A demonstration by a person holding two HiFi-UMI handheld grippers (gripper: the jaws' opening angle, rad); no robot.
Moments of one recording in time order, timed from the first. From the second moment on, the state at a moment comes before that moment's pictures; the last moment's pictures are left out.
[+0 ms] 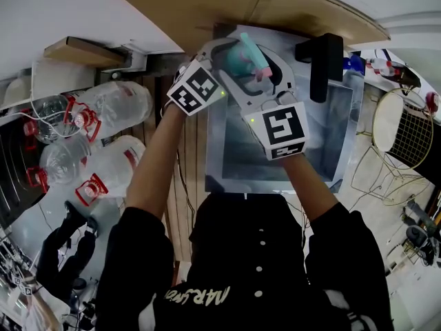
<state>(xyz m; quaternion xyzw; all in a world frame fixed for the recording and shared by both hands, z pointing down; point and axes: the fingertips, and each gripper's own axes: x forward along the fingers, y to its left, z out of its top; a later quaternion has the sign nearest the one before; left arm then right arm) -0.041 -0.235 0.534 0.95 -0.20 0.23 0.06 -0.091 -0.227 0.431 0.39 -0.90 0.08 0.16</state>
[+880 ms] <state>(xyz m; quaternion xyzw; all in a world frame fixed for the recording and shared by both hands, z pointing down) -0.047 -0.240 0.535 0.95 -0.20 0.22 0.07 -0.092 -0.245 0.430 0.29 -0.94 0.02 0.17</state>
